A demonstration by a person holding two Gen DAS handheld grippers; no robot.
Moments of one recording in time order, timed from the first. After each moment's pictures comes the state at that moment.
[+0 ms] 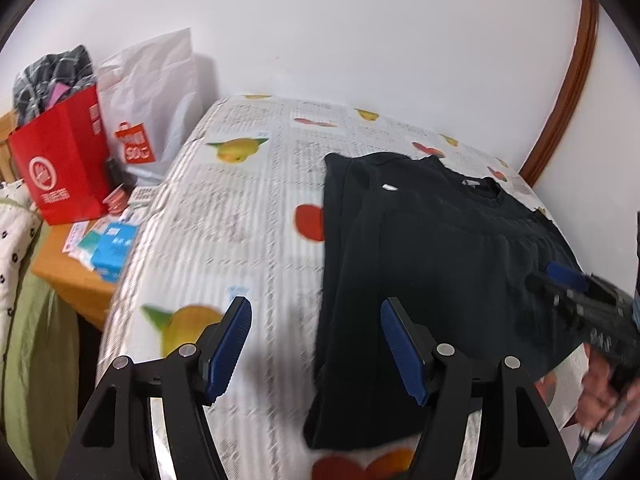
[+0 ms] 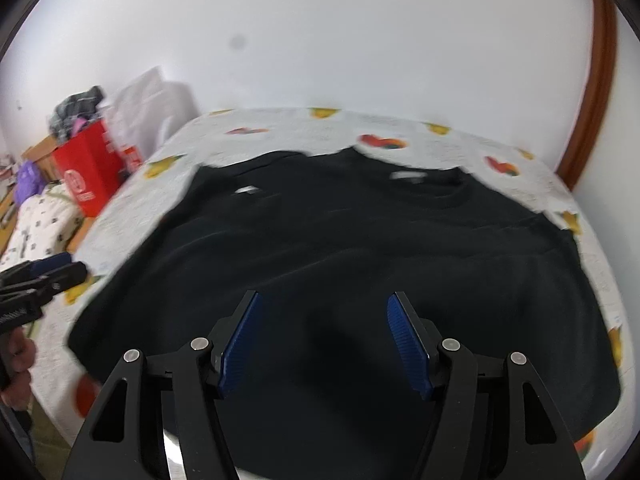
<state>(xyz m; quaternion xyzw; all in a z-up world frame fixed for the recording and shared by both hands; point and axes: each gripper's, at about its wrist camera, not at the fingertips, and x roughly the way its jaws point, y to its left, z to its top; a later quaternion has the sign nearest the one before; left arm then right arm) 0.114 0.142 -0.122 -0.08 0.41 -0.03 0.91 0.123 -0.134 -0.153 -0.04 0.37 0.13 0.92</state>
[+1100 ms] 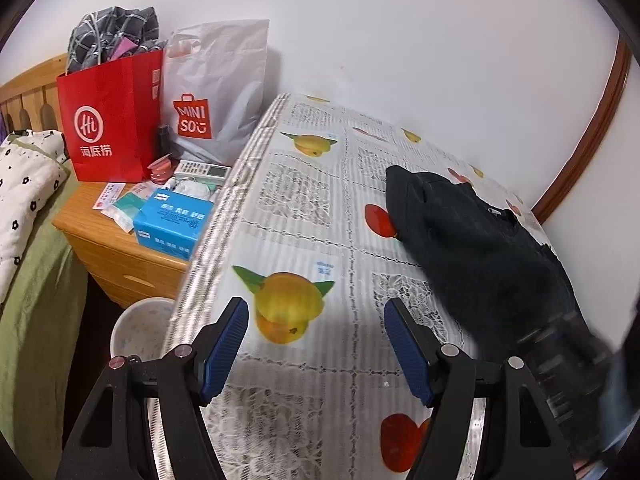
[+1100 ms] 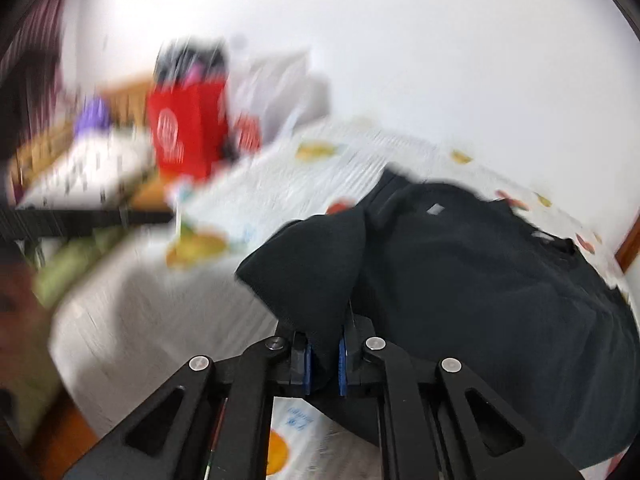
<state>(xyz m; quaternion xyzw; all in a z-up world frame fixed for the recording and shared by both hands) 0.080 0.210 -0.126 -0.15 0.40 0.00 0.91 0.060 -0.029 -0.150 -0.09 0.27 0.21 0.94</state>
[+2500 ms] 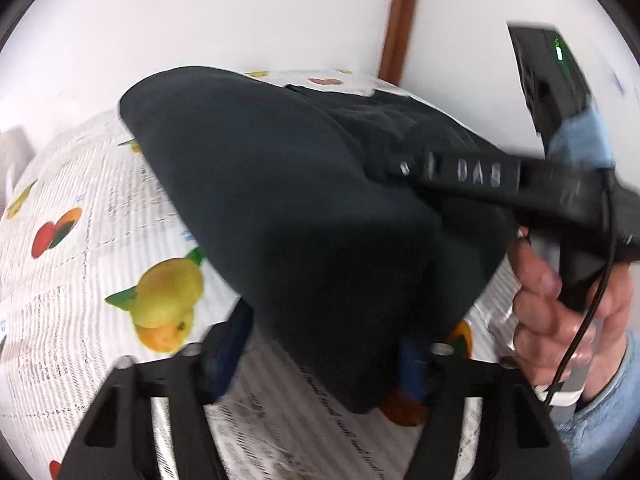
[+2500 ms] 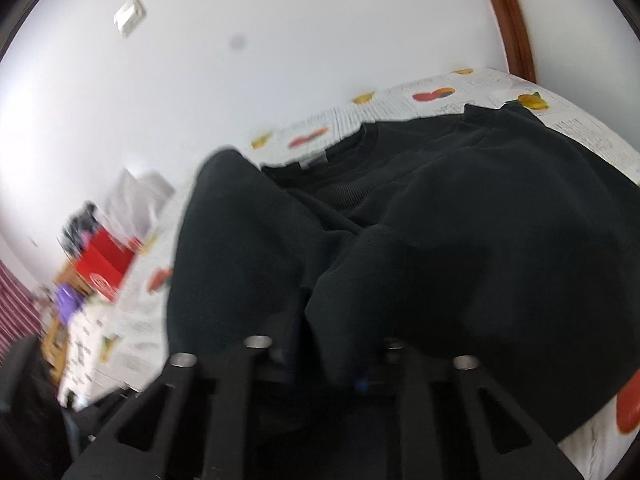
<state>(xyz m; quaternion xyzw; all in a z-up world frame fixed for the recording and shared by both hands) 0.100 -0.082 -0.174 0.05 0.41 -0.23 0.88 0.130 -0.289 -0.202 0.17 0.35 0.11 0.92</state>
